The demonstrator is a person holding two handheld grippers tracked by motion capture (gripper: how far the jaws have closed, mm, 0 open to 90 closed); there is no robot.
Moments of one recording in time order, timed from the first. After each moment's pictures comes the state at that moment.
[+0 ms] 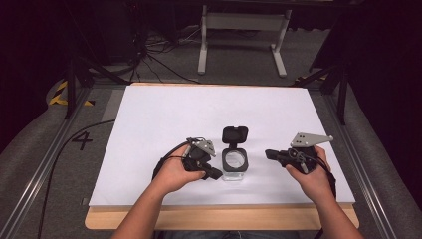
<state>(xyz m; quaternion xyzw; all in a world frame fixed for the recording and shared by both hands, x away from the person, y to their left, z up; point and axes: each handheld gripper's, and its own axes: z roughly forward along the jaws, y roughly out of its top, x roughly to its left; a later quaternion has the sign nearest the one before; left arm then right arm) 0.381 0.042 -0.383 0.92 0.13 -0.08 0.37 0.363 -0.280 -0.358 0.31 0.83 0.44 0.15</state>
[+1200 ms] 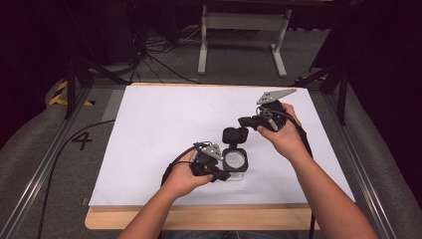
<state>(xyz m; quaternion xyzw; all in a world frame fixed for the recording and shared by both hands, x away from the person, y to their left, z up) 0.378 0.025 -0.400 0.91 0.13 -0.07 0.40 0.441 -0.204 -0.299 0.29 0.85 0.42 0.11</state>
